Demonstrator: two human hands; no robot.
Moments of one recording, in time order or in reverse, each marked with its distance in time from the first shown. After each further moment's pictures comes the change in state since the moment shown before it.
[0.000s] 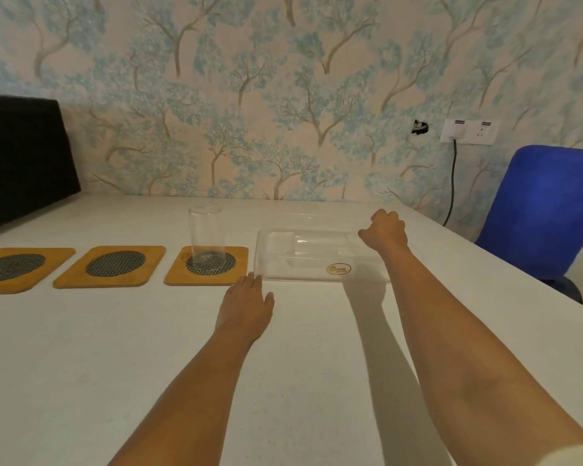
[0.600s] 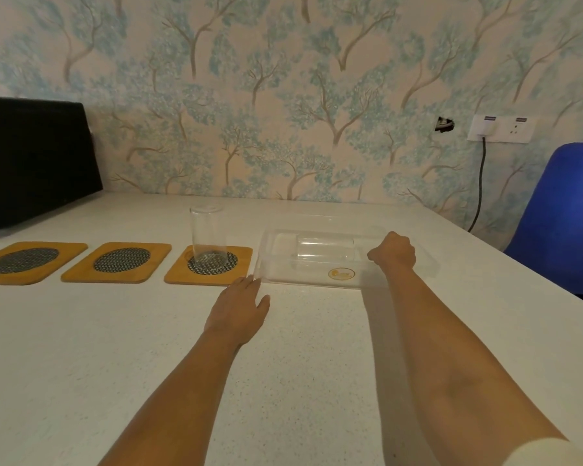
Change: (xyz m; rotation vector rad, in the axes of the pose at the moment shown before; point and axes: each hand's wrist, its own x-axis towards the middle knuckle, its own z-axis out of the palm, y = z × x) left_hand 0.003 -0.005 0.006 -0.021 0.038 -0.025; right_hand 0.019 0.027 0.033 0.095 -0.028 0.150
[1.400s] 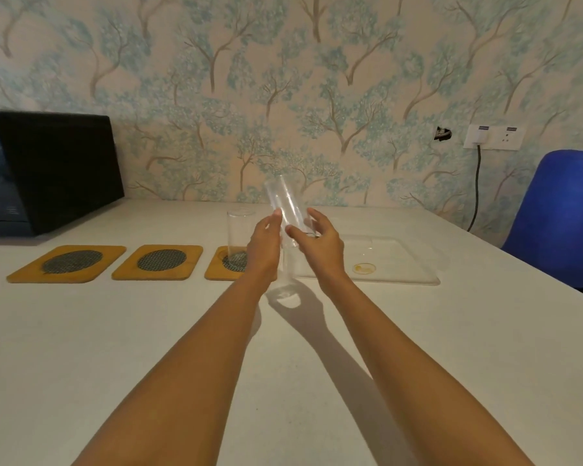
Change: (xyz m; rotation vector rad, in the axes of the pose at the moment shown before) left_hand 0.011 0.026 -0.094 -1.180 0.201 -0.177; right_hand -0.171 -0.109 0.020 0.942 -0.165 -0.356
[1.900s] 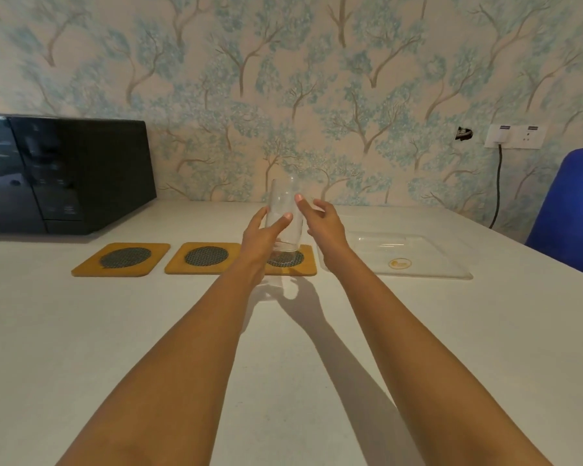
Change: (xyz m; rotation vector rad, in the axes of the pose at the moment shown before) left_hand 0.000 0.017 -0.099 -0.090 -0.071 -0.061; right_hand -0.012 -0.042 0.070 0.037 -0.093 0.139
